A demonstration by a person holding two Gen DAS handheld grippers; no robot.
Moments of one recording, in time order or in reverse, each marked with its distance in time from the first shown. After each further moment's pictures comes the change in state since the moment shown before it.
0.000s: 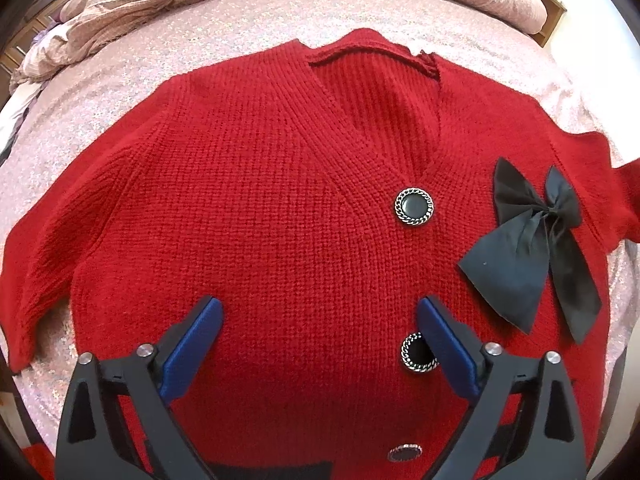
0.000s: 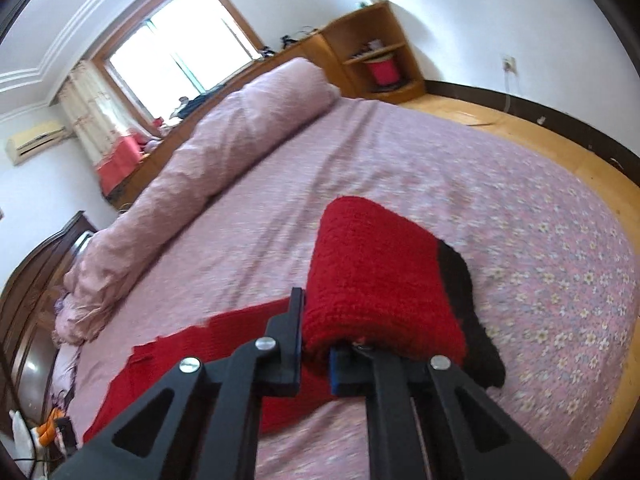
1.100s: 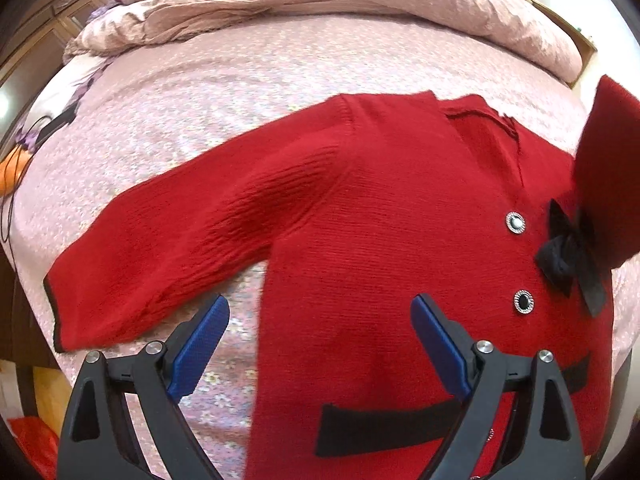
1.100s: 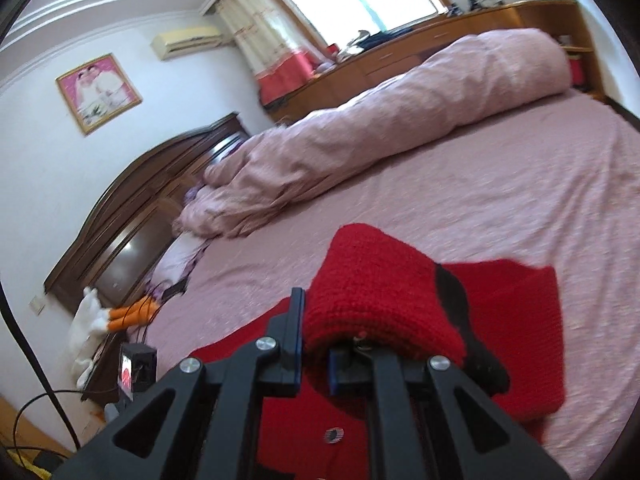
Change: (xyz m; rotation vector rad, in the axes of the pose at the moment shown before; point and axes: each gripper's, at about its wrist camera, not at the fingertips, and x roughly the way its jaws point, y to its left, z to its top) left arm -0.064 0.122 -0.027 -0.114 -0.069 0.073; right arm 0.018 0.279 -0.115 -0.330 0.222 0.496
